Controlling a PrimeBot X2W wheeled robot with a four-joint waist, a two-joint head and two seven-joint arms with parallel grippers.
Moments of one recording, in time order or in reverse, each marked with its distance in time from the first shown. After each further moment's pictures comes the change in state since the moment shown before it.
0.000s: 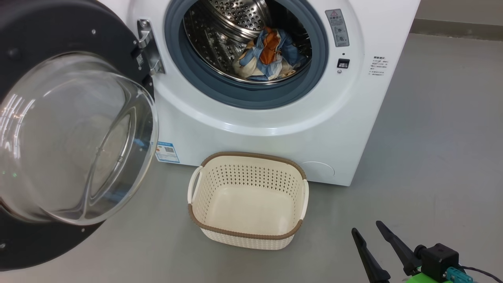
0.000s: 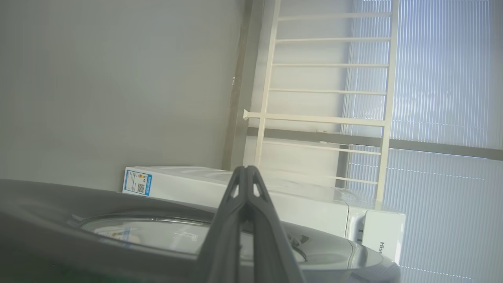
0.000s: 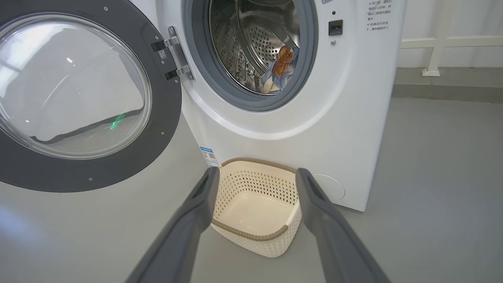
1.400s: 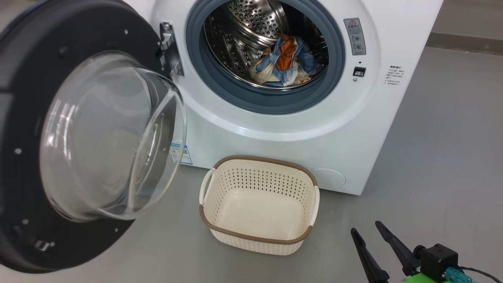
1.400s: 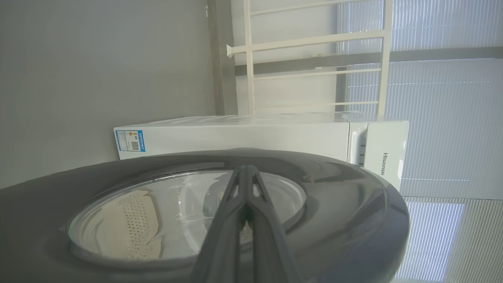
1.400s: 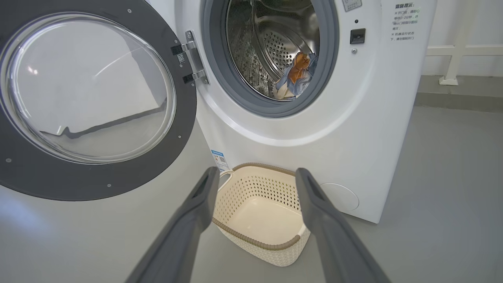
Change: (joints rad) left arm 0.042 -0.096 -0.128 -0.122 0.006 -0.082 0.209; right arm 0.001 0.007 -0.002 0.001 0.000 0.000 0.000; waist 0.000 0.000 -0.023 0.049
